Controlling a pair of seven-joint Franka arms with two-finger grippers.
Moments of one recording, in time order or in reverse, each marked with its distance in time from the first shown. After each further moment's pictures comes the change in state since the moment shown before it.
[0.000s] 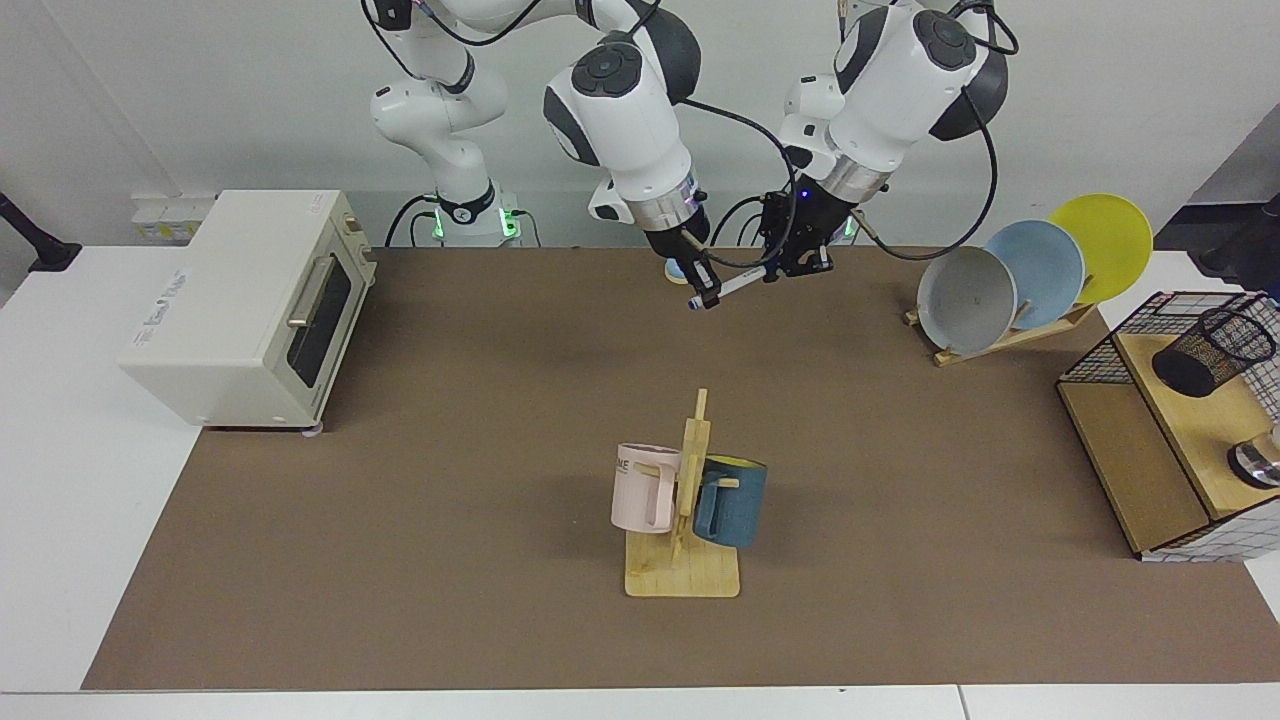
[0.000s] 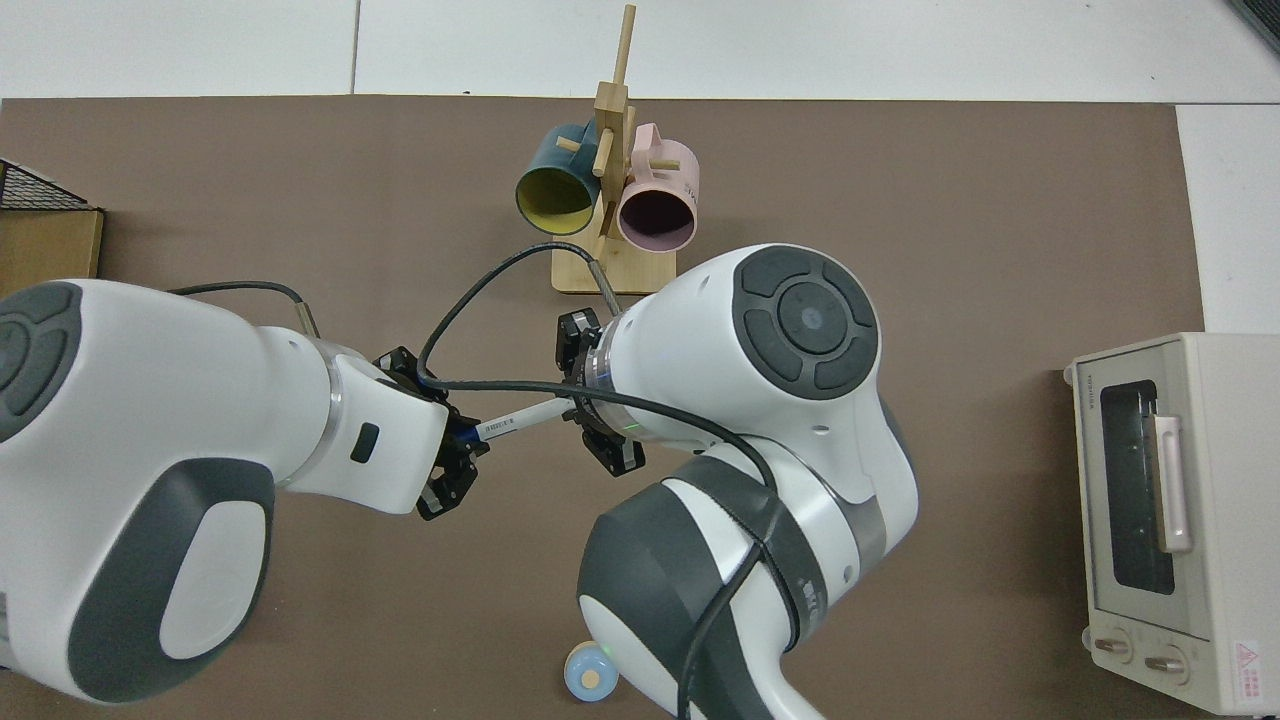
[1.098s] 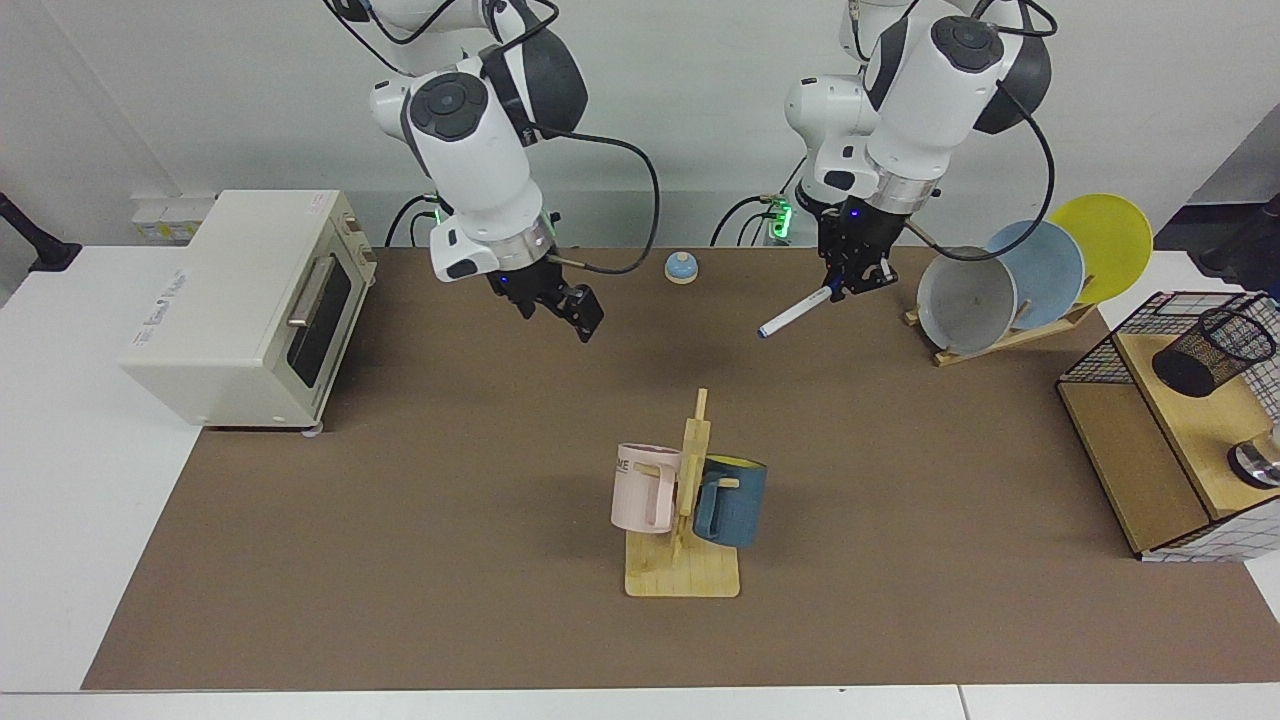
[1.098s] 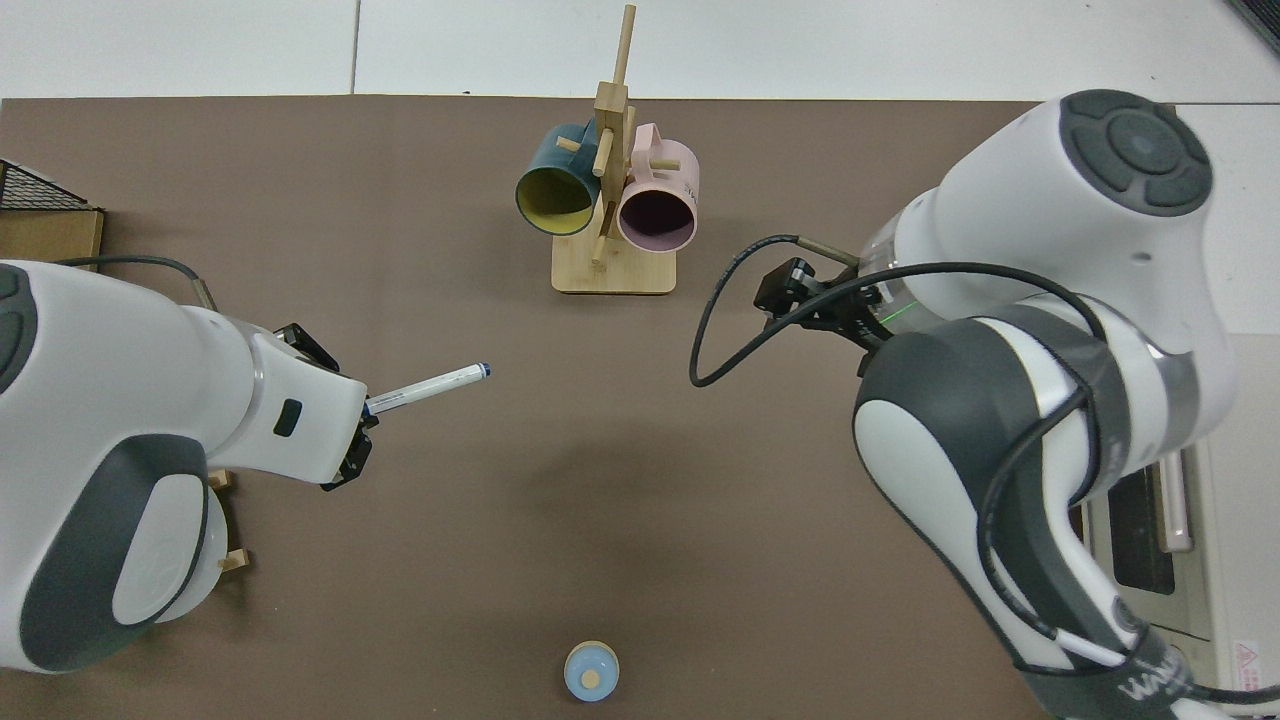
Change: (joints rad) left arm 0.069 0.000 0.019 -0.009 0.242 -0.008 0.000; right arm -0.275 -0.052 -0.024 0.002 -0.147 -0.278 -1.017
